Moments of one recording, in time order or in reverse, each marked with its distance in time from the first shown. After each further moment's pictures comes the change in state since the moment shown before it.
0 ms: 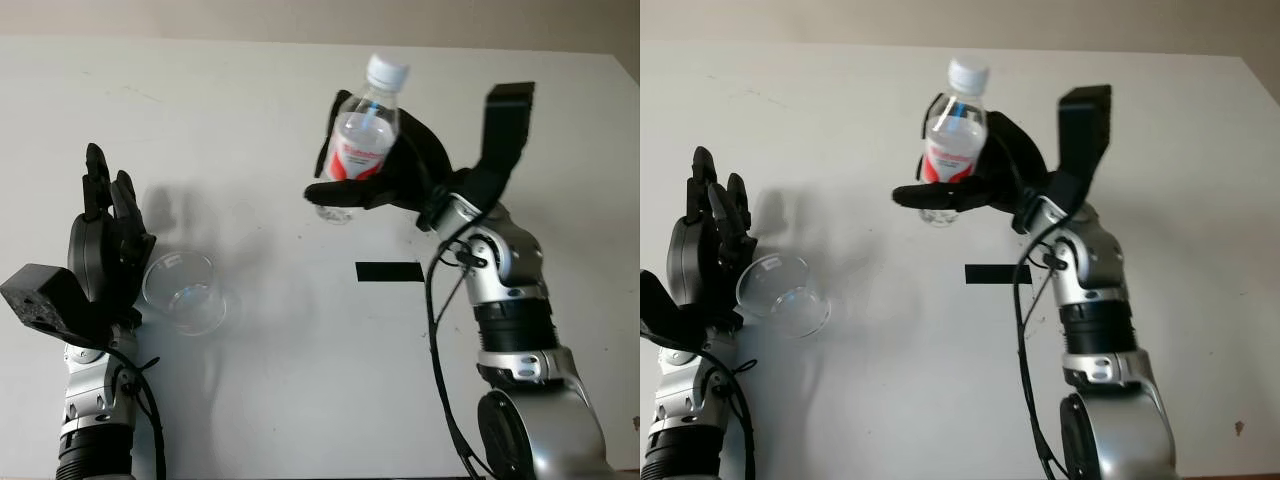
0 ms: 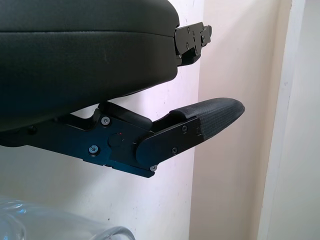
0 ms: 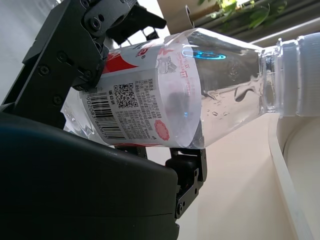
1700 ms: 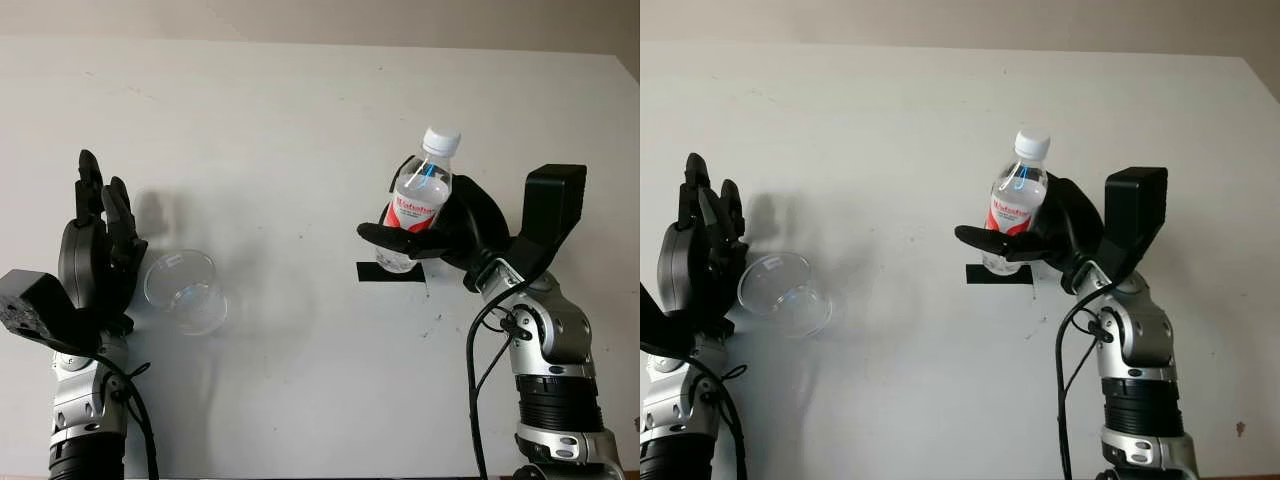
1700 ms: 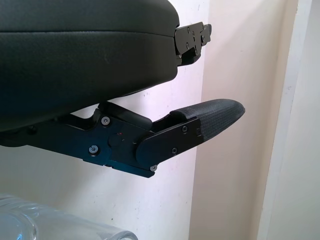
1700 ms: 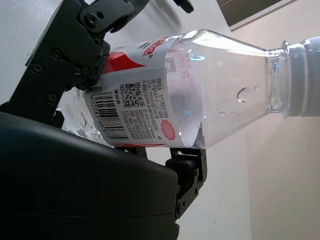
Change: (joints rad) left arm 0.026 0.007 0.027 -0.042 -0.032 0.055 -0.016; right arm 0.274 -0.047 -0.029 -0.191 -0.056 0.058 -0.166
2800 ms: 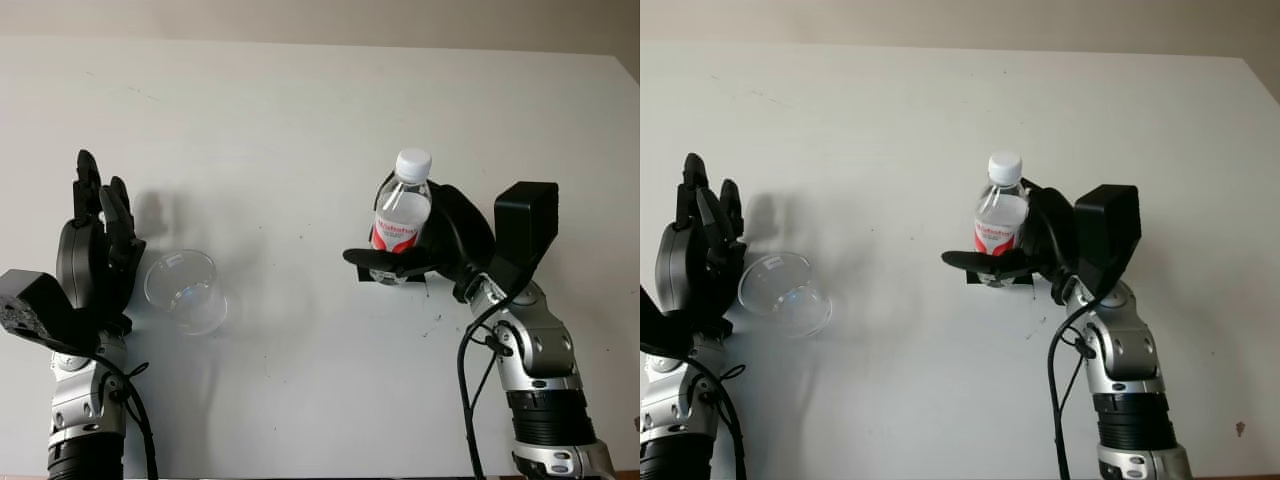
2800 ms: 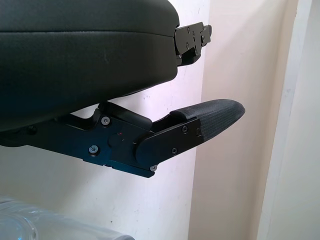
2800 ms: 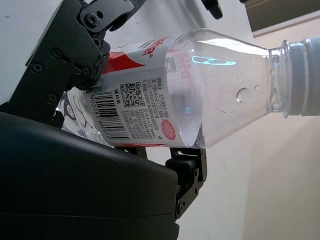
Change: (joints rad) left arm 0.002 0.000 0.010 -0.001 -0.001 0.002 -0.002; right arm 0.075 -0.001 0.097 0.002 -0.124 -0.185 0.040
